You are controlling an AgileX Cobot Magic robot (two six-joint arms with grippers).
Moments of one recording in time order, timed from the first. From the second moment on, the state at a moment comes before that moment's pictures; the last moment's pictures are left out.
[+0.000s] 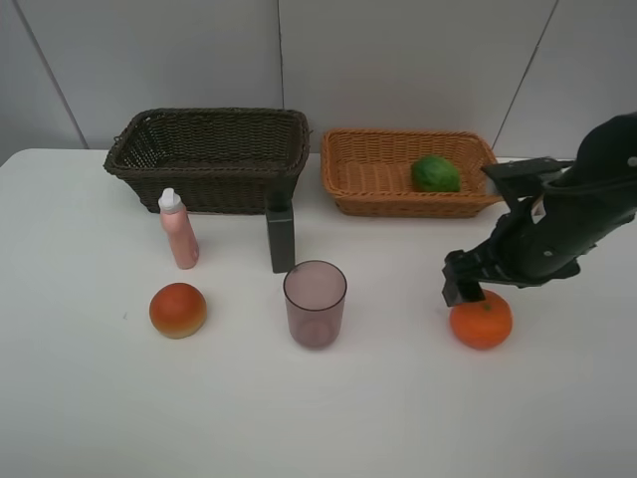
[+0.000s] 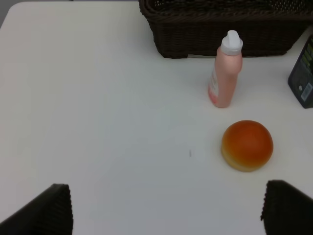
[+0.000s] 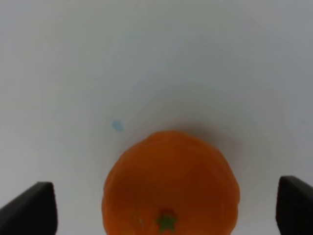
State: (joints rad) left arm 0.04 -0.01 -0.51 -0.02 1.06 -0.01; right arm 0.36 1.56 -0.72 -0.14 0.55 0.19
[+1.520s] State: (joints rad) left arm 0.04 -0.01 -0.51 -0.02 1.06 -0.01; right arm 0.38 1.67 -0.72 -0.19 0.52 0.19
